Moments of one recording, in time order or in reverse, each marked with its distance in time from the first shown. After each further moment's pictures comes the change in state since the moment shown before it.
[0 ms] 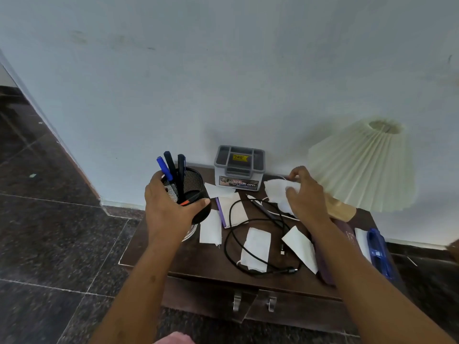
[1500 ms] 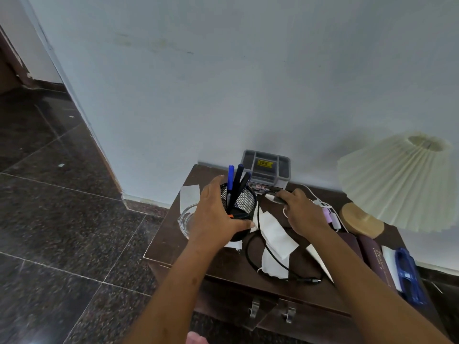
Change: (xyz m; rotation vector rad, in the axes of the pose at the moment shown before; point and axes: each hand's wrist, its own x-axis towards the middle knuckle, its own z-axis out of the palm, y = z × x) left_hand -0.008 0.004 0.007 0.060 -0.325 0.089; right_hand -0.003 -0.020 0.042 -0.524 -0.399 -0.213
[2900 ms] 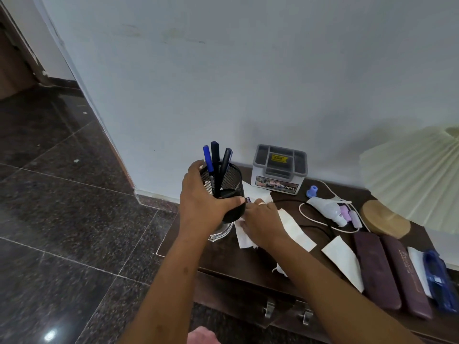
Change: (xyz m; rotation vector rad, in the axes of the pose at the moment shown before) left_hand 0.018 -0.021 -0.030 -0.089 0.266 -0.049; right_hand 0.008 -0.099 0.059 -0.105 0.005 -0.313
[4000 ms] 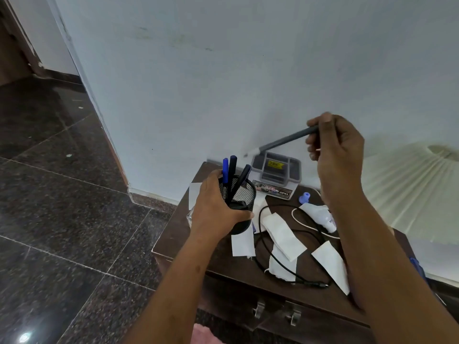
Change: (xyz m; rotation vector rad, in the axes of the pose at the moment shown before) left_hand -0.013 0.008 0.013 -0.026 -0.182 -0.017; right_hand -0.019 0.029 -0.184 1.250 0.854 0.192
